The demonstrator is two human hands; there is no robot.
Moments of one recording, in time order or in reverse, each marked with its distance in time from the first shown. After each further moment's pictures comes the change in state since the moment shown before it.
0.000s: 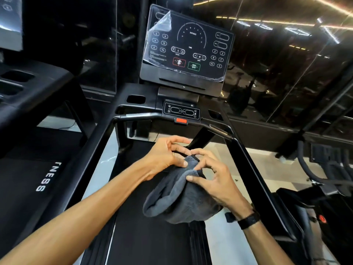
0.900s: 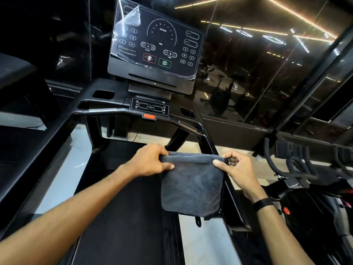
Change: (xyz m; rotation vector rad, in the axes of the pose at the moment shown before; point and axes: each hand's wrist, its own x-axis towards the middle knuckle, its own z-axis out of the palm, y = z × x) left_hand 0.052 -0.035 0.093 0.993 0.028 0.206; right_hand -0.060 0.075 -0.170 0.032 0.273 0.426
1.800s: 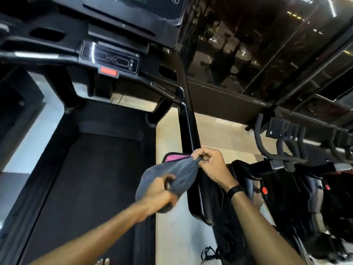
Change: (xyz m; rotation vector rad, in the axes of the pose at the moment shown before) left_hand 0.042 0.104 0.225 -0.930 -0.245 -0.641; right_hand 0.060 0.172 -0.065 -0.158 -0.229 0.143
